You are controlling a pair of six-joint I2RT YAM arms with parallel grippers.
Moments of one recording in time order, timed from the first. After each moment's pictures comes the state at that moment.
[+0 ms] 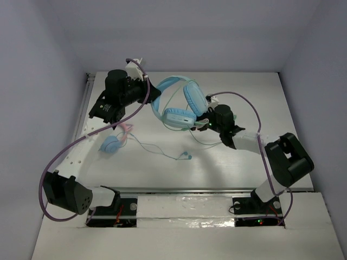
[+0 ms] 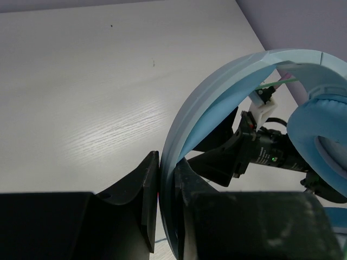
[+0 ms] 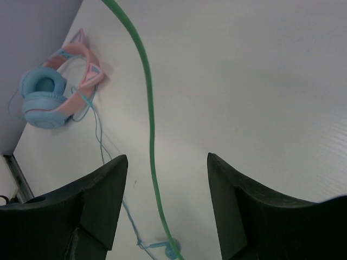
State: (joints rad) left arm -0.35 1.30 1.31 -0.33 0.36 -0.34; right arm 0.51 1.58 0.80 0.48 -0.30 0.51
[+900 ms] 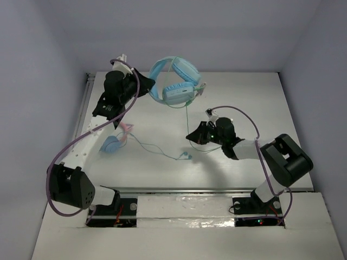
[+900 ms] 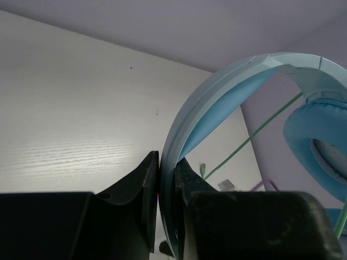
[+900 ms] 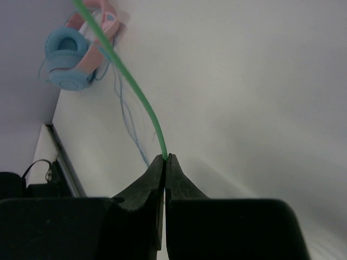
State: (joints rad) left arm -0.29 1.34 1.24 -0.07 0.22 -0.68; right arm 0.52 1.62 0.59 0.68 -0.42 0.69
